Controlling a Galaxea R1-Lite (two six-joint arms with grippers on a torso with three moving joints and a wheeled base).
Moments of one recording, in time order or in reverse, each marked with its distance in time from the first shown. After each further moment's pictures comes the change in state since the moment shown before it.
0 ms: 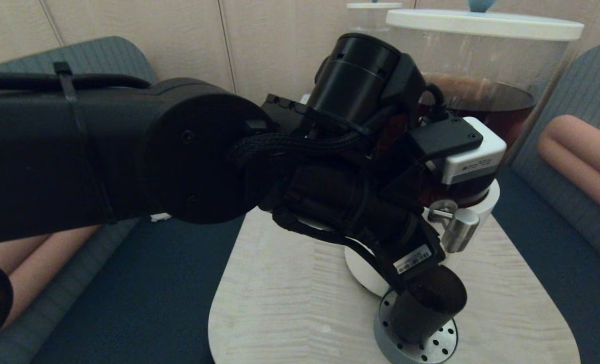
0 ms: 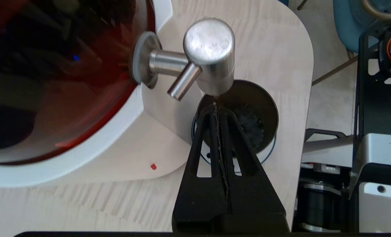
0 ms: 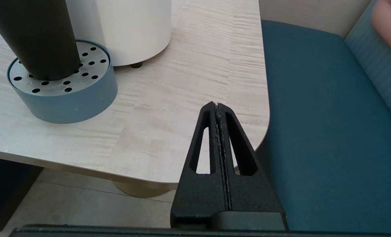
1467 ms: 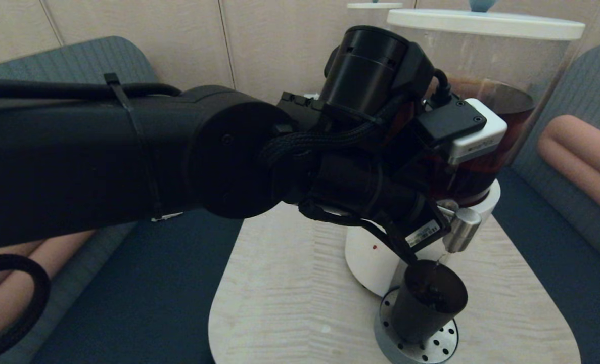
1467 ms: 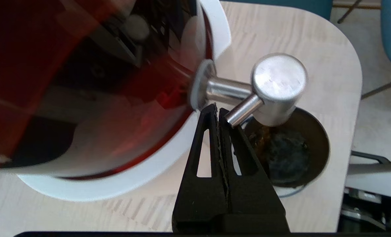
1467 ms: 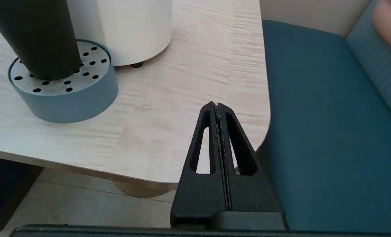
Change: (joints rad) left arm 0.004 0.051 -0.061 -0.095 0.094 0.005; right arm 0.000 0.000 0.000 0.000 0.000 0.000
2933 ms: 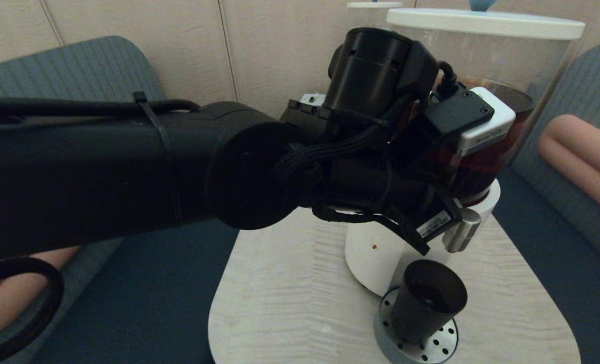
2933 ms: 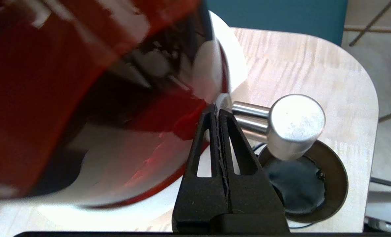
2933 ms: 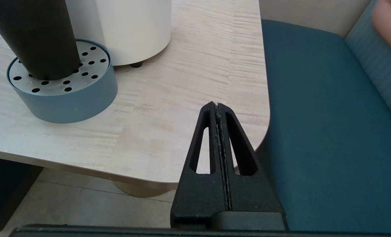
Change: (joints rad) left arm -0.001 0.012 0.030 -0.134 0.014 -0.003; right arm 0.000 0.000 0.000 0.000 0.000 0.000
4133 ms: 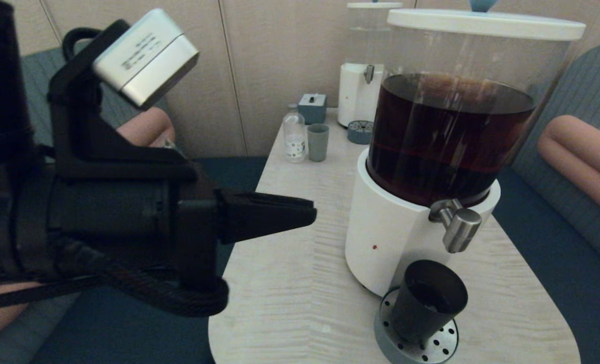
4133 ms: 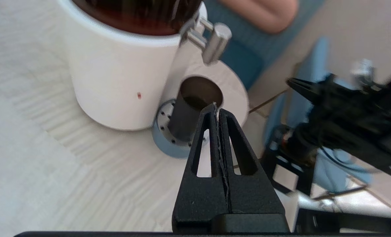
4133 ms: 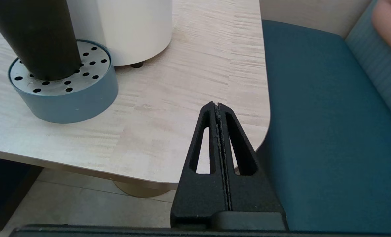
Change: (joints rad) left arm 0.192 -0.697 0.790 -0.244 -0.263 -0.621; right arm 0.000 0.000 0.000 0.000 0.000 0.000
